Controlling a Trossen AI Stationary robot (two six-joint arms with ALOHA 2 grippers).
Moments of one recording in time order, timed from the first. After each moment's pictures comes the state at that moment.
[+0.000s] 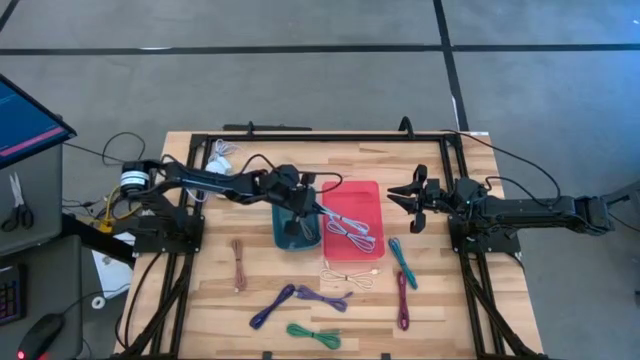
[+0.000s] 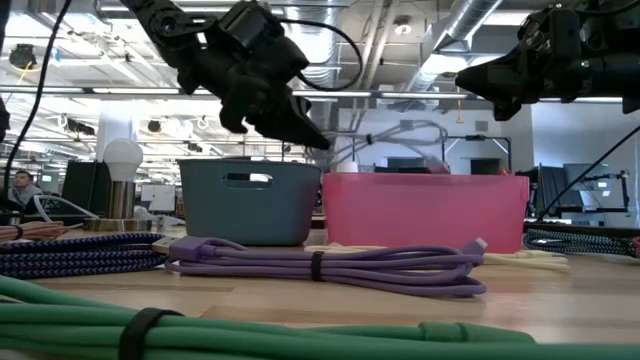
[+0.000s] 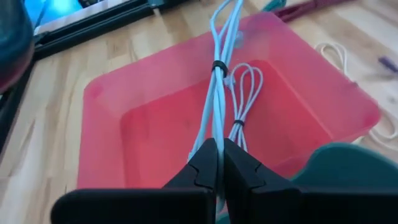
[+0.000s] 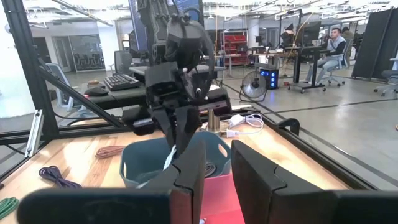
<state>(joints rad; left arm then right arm) 0.15 1.46 0.85 0.20 0.25 0.53 -0.19 0.59 0.09 0.56 -0.01 0.05</state>
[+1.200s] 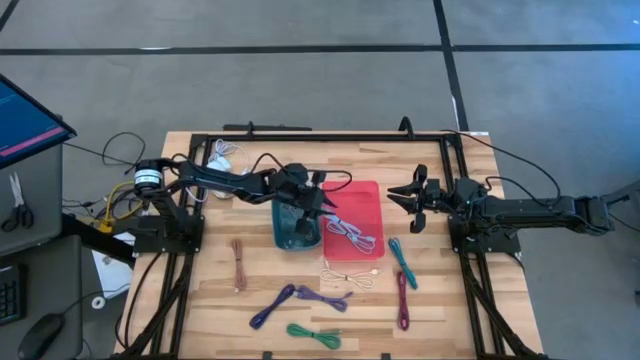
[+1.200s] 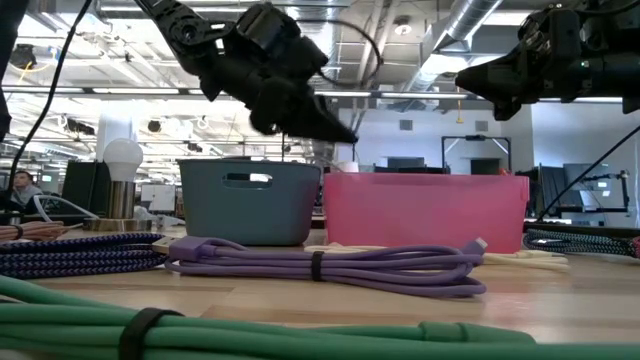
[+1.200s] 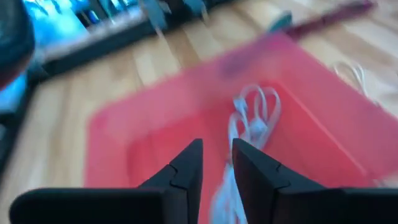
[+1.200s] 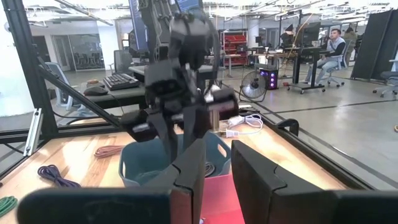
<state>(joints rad) 0.15 1.56 0.93 0.30 0.28 0.54 -0.19 0.59 0.09 0.56 -0.01 0.05</state>
